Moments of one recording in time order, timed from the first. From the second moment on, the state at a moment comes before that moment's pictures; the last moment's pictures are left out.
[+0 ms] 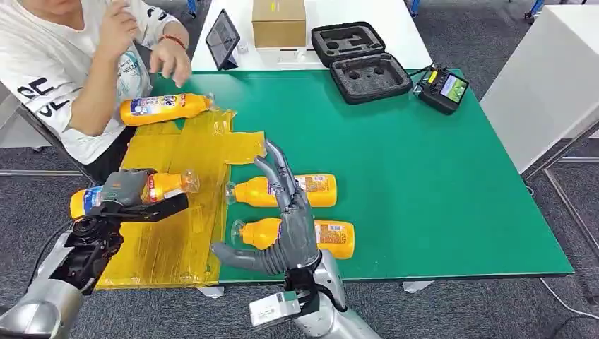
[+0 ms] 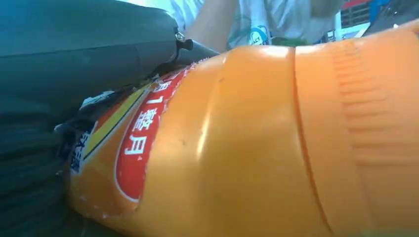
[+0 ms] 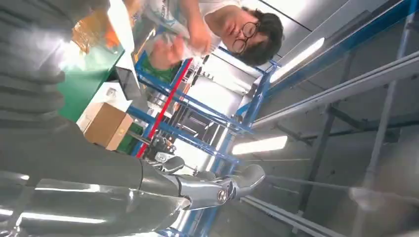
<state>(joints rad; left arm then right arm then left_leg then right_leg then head) -0.57 0.21 -0.16 -0.76 -1.11 0.24 -0.23 -0.22 0.22 0.55 -1.46 0.47 -0.69 -0.70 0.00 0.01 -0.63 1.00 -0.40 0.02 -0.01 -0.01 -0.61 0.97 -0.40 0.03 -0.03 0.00</state>
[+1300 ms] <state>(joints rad) -0.62 0.18 -0.11 -0.58 -0.92 0.00 -0.37 -0.22 0.22 0.55 -1.44 0.44 -0.62 -0.70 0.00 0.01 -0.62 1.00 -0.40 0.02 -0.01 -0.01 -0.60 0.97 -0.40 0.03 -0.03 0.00</state>
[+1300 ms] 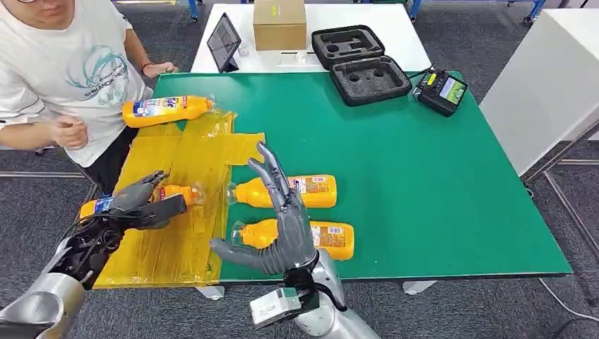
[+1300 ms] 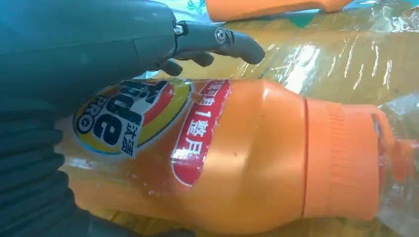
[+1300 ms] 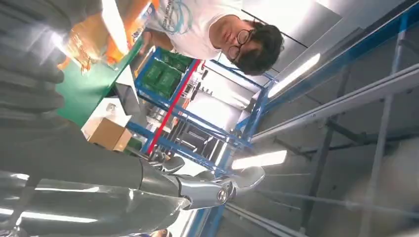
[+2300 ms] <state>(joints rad) -0.51 0.09 0.32 -0.68 0.05 0.02 -0.48 -0.30 0.16 0.50 -1.14 1.11 -0.39 0.01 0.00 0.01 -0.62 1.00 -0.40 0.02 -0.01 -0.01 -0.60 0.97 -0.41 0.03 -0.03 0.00</state>
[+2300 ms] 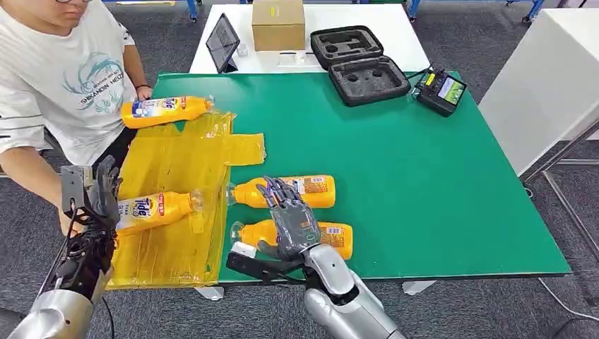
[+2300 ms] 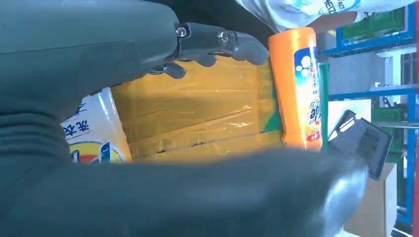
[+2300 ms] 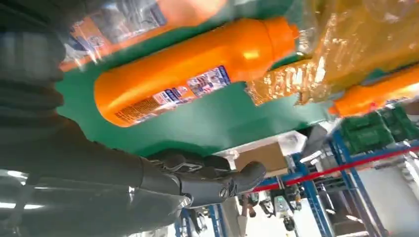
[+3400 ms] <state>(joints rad) -0.28 0.05 0.23 -1.16 -0.11 0.54 -0.70 -0.35 0.08 0.48 -1.03 0.94 -0.09 0.09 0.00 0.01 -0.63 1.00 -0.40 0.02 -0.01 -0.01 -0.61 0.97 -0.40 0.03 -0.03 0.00</state>
